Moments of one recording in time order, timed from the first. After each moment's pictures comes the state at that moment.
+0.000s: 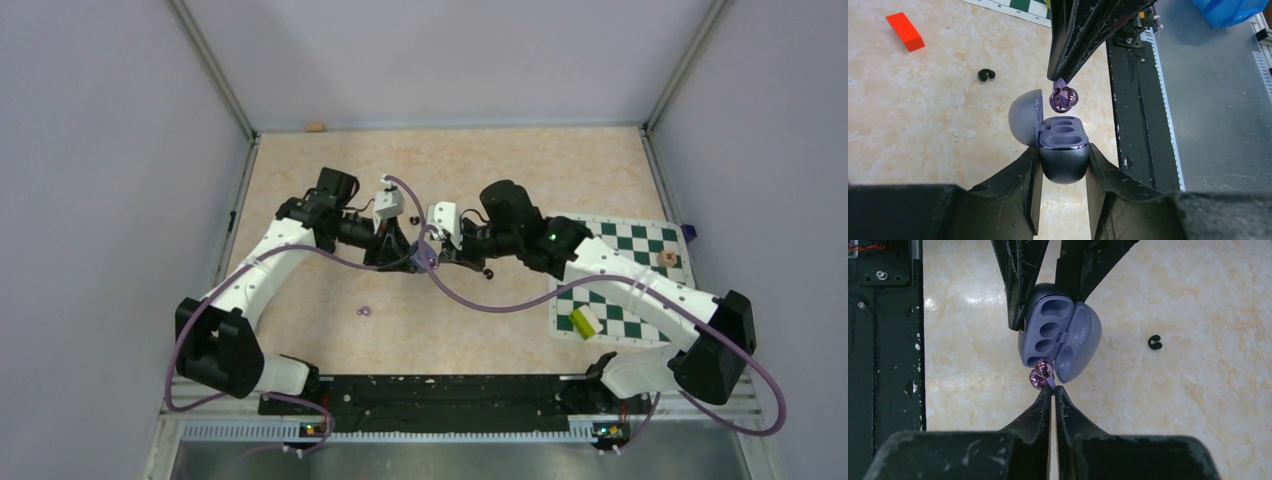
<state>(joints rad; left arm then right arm) -0.33 1.38 1.13 -0.78 1.19 0.70 0.84 1.32 1.17 -0.46 -0.44 -0.51</state>
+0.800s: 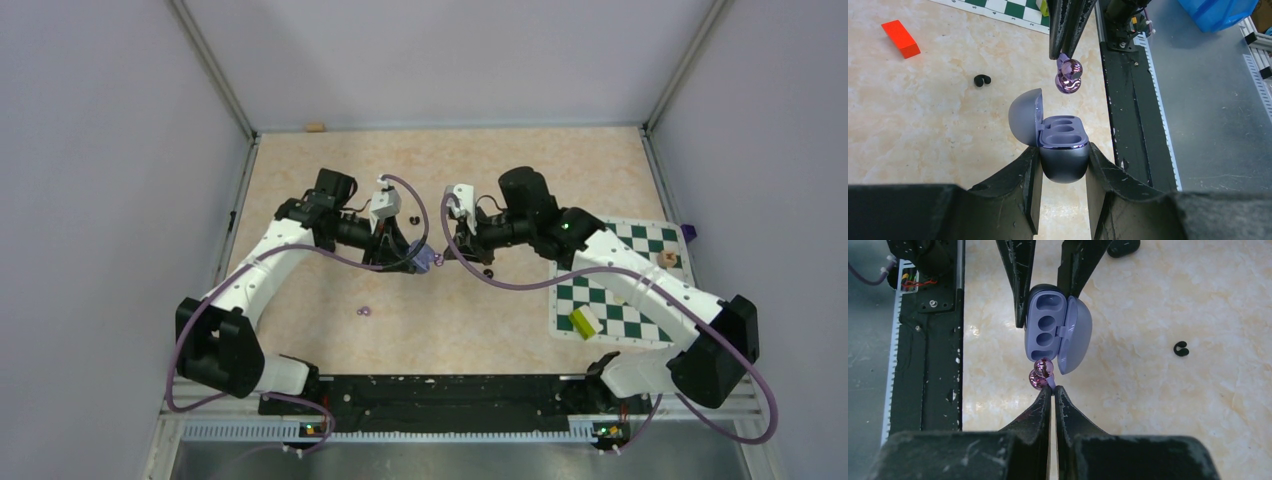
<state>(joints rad) -0.31 1.38 1.12 -0.78 1.24 0.71 0.72 1.31 1.17 -0.45 -0.66 -0.41</state>
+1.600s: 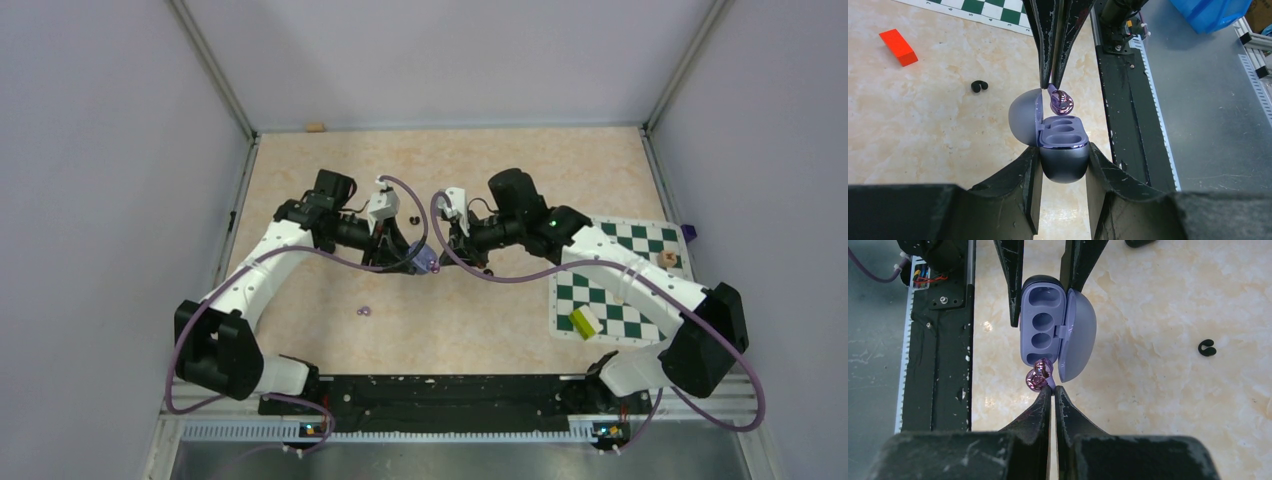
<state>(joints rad) -0.31 1.38 1.11 -0.78 1.27 0.72 0.73 1.38 1.17 -0.44 -0.71 -0.39</state>
